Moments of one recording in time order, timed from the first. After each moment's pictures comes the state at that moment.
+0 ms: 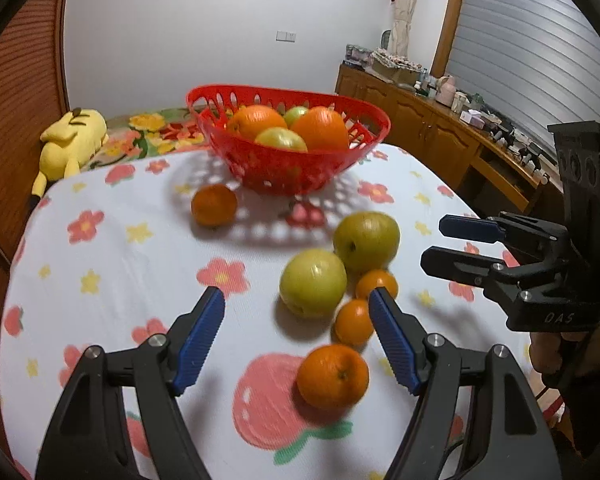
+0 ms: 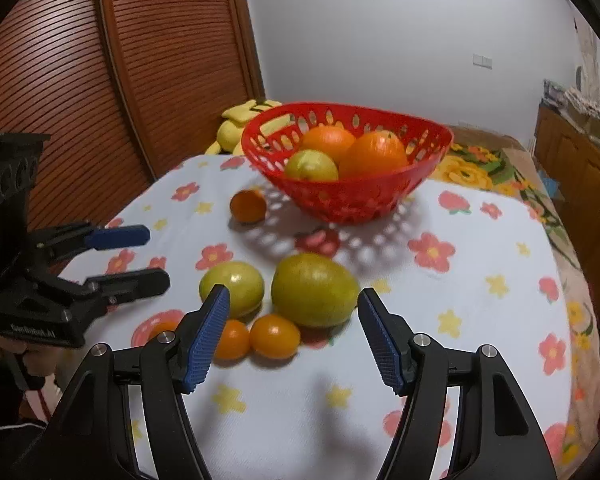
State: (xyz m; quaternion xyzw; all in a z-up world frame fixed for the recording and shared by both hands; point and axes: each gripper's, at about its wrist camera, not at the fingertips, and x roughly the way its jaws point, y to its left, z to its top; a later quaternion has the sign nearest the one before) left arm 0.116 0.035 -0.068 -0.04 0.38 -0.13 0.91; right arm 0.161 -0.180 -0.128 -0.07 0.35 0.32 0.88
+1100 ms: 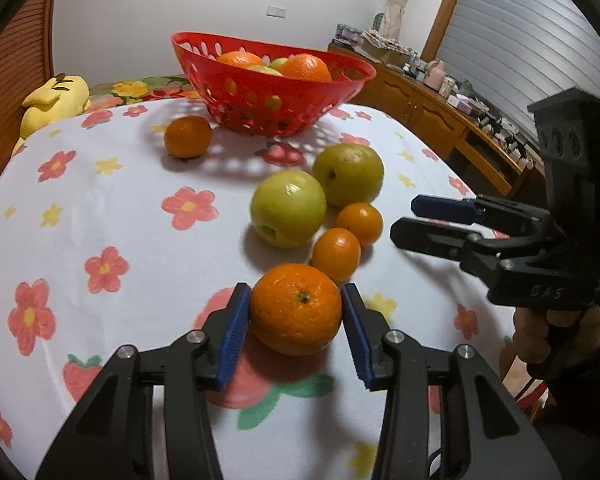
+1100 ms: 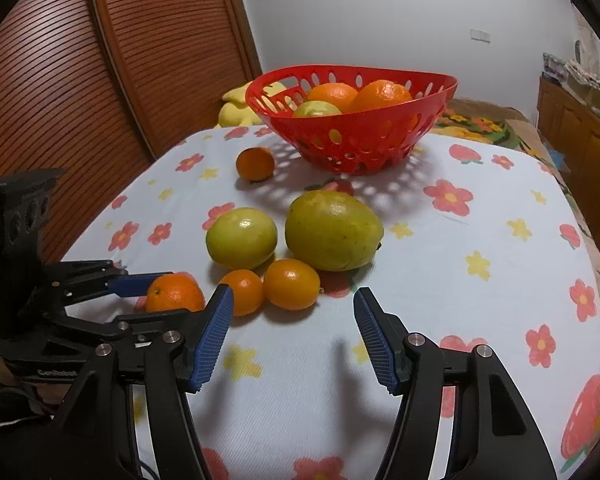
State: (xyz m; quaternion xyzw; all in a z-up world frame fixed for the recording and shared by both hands) left arm 0.097 0.029 -0.102 -0.07 0.42 -0.16 0.89; right arm 0.151 -0.176 -0.159 -0.05 0.39 0.32 0.87
